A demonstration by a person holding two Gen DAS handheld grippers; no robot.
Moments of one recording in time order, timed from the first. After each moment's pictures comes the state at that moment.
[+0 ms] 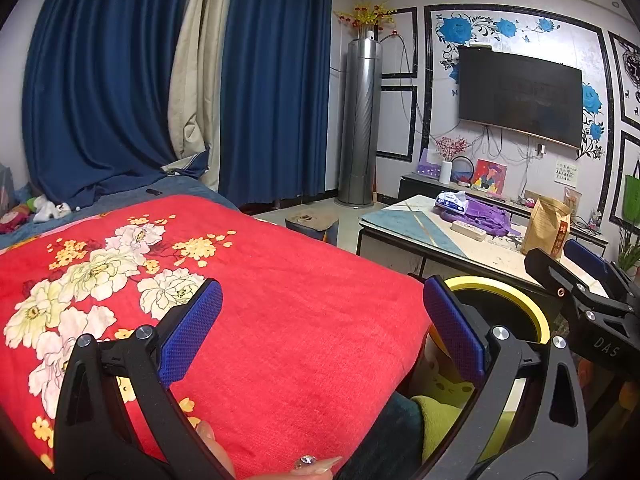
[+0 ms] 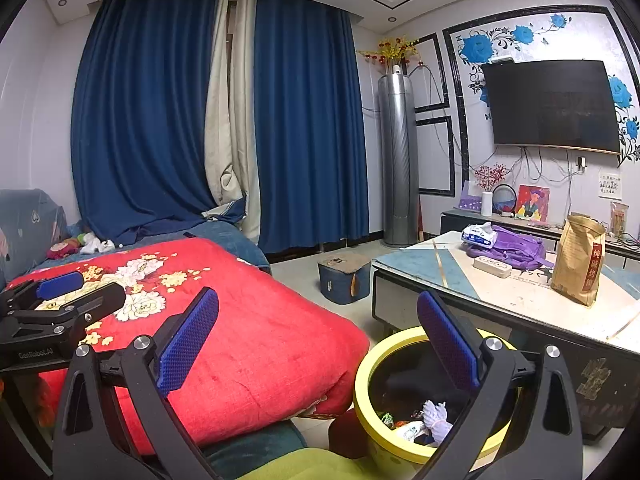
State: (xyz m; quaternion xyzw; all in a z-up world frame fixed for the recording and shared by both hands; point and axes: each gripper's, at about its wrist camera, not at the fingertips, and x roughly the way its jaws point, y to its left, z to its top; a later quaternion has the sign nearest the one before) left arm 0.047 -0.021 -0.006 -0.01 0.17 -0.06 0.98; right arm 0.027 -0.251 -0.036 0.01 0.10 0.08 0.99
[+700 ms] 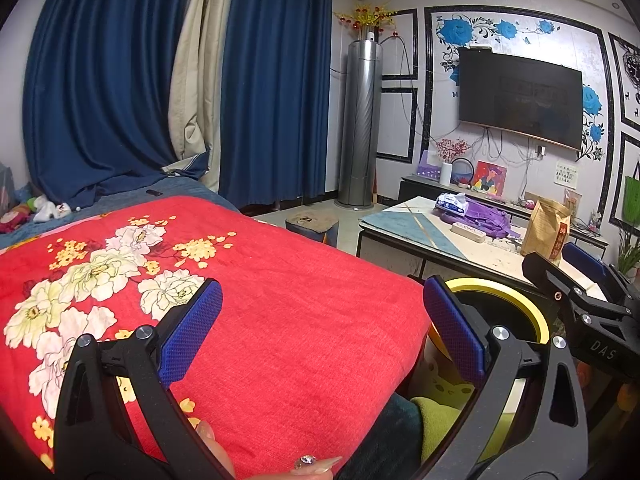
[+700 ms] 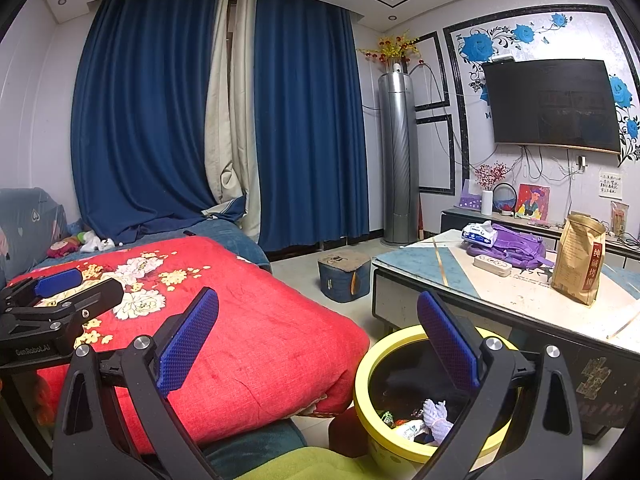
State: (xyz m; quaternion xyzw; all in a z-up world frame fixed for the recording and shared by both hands) left arm 0.047 -0.019 -0.007 -0.02 0.17 -0.06 0.98; right arm 0.028 -0.250 -0.036 0.01 0.10 0.08 0.99
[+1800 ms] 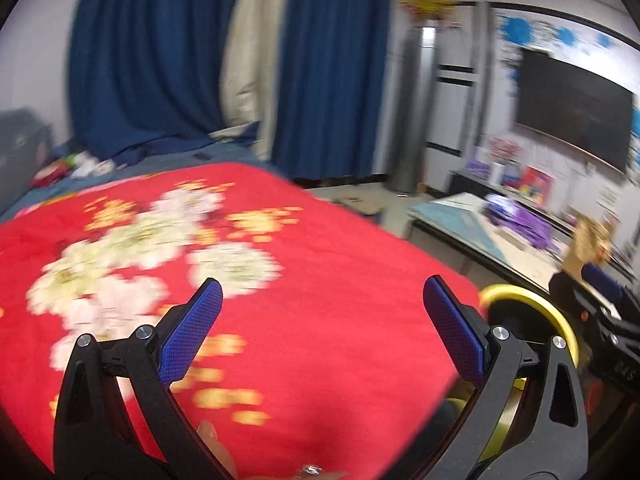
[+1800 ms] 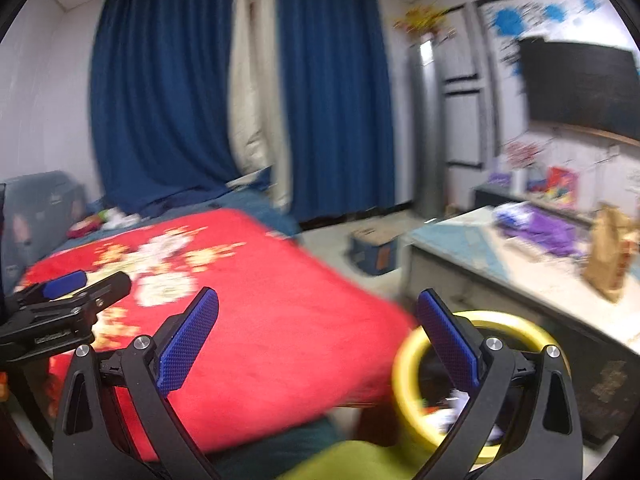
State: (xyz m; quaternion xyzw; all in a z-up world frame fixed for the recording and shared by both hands) left arm 0.060 0.044 -0.004 -0.07 0.22 0.05 0.97; right arm 0.062 -0.194 -0.040 0.00 0.18 0.16 0.97
